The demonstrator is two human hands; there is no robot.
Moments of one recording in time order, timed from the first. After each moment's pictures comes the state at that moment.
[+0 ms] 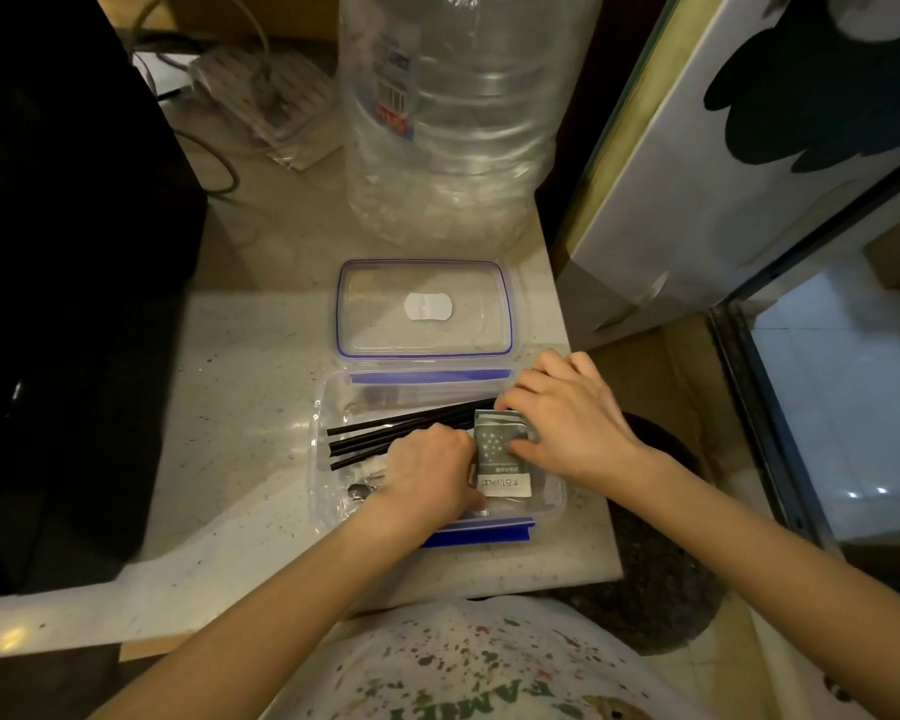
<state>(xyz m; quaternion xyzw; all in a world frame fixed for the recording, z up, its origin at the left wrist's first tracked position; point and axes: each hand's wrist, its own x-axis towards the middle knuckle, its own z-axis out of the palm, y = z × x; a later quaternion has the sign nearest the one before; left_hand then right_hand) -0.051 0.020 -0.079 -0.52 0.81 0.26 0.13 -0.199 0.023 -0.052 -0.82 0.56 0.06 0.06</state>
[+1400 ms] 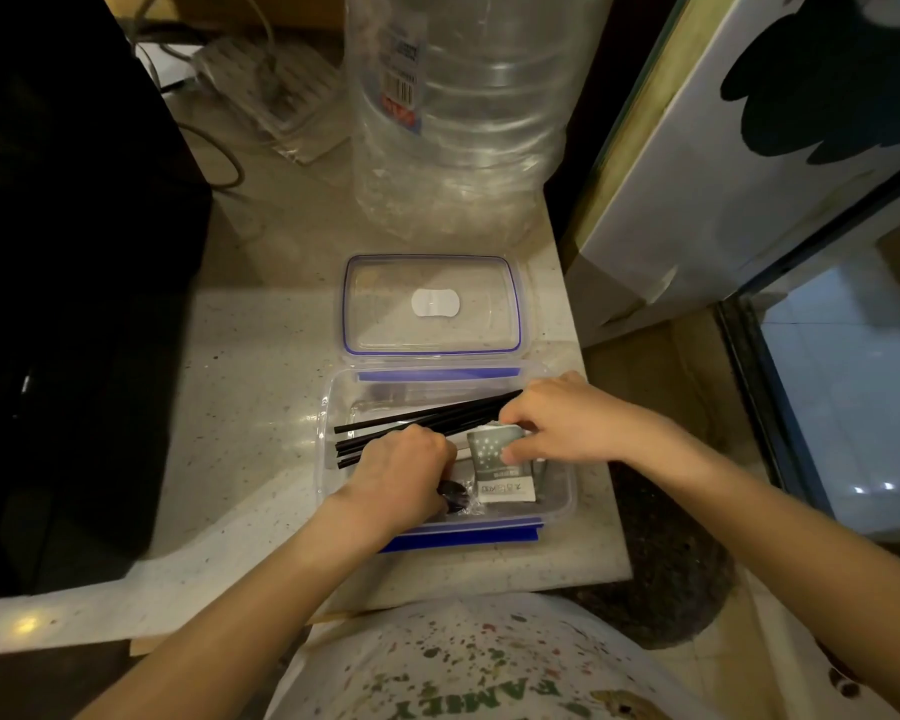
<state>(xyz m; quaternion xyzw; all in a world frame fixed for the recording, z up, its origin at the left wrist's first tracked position) -0.017 0.016 -0.077 -0.47 0.84 0.25 0.13 -0.193 -0.001 -0.044 -0.78 0.51 0.17 0.32</state>
